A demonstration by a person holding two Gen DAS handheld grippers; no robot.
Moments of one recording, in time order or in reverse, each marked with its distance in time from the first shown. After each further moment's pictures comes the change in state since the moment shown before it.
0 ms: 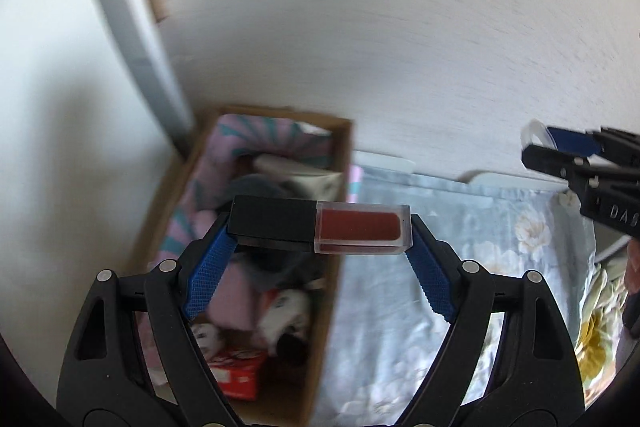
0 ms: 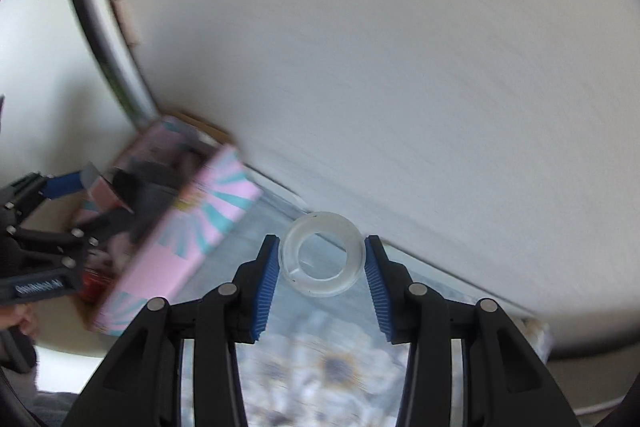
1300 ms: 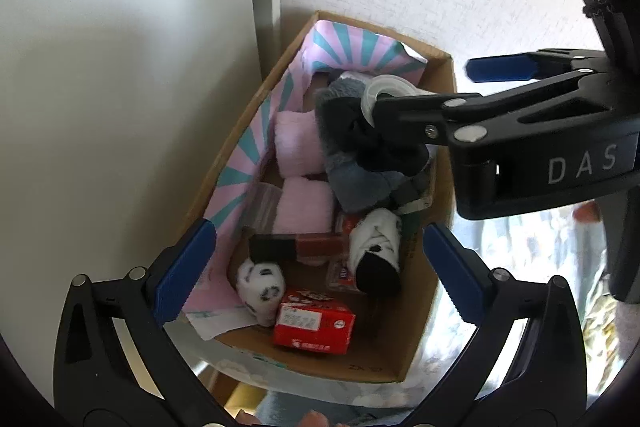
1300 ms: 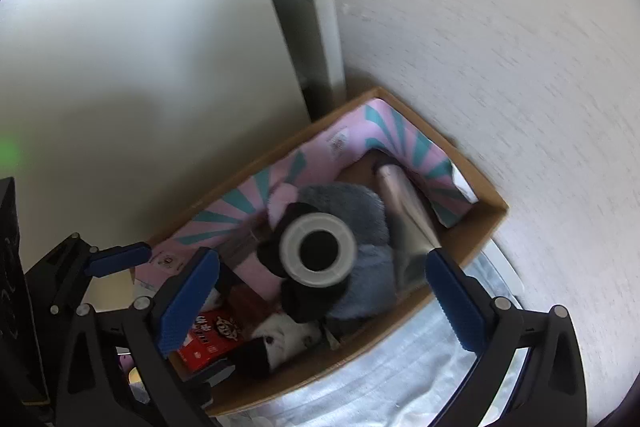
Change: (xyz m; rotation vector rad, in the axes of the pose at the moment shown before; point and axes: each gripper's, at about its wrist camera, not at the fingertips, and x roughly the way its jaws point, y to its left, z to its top) left arm 0.030 0.080 -0.063 -0.153 0.139 0.035; right arm 0.092 0.174 0.047 -0.272 0.201 0.276
